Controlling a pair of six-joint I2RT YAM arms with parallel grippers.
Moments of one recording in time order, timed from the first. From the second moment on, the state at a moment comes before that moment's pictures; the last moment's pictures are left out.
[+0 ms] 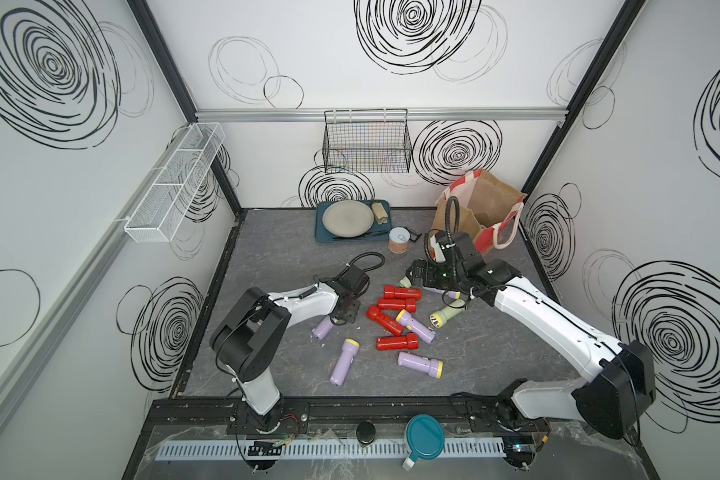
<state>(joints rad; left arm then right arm) -0.61 1.72 0.97 -0.54 -0.26 -0.30 0.60 1.33 1.14 -0.64 -0.07 0.57</state>
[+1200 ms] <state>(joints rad) -0.66 1.65 0.97 -0.53 -0.28 -0.44 0.55 1.22 1.06 -0.62 -0.12 0.55</state>
